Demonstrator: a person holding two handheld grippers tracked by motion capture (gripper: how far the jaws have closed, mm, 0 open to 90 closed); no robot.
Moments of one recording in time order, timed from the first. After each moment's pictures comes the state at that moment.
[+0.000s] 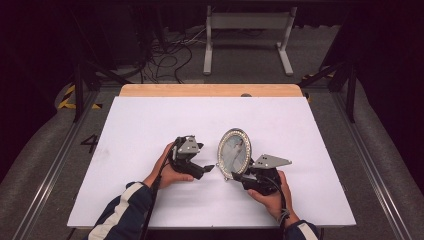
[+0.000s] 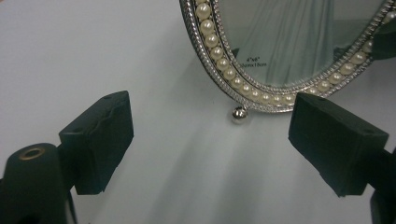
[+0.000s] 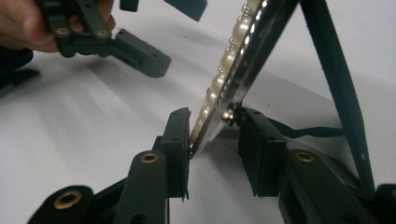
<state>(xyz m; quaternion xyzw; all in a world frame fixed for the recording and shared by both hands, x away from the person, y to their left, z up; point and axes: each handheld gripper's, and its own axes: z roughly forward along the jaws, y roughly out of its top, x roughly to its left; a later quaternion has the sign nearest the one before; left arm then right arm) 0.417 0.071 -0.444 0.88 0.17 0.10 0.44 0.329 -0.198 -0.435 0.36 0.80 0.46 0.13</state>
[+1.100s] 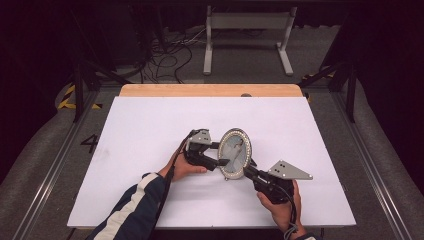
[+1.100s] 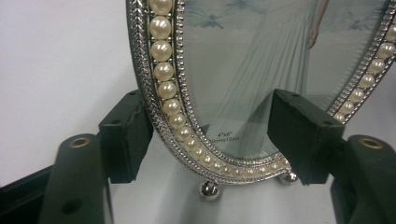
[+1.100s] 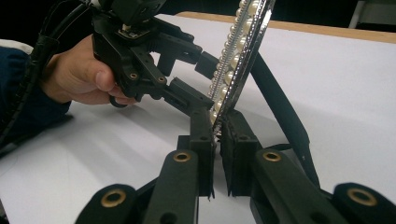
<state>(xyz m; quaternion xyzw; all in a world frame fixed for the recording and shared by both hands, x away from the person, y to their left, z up) 0.438 0.042 -0.445 0.86 0.14 0.01 0.49 0.294 -0.212 -0.411 0.39 0.74 0.51 0.20</state>
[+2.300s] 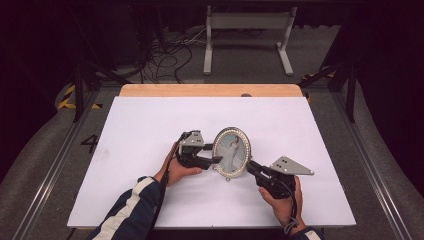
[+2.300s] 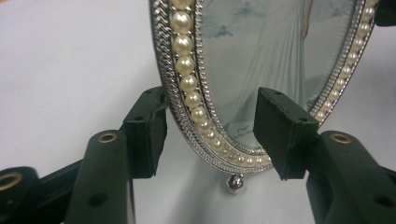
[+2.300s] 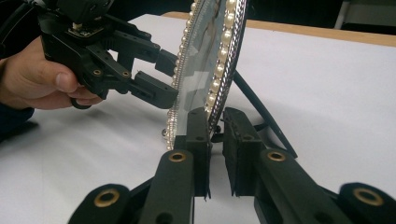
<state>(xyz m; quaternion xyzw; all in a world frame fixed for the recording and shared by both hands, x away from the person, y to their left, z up) 0.426 0.060 -0.441 0.85 0.19 0.06 0.49 0.305 -0.218 -0.412 0.40 0.74 0.50 0.22</state>
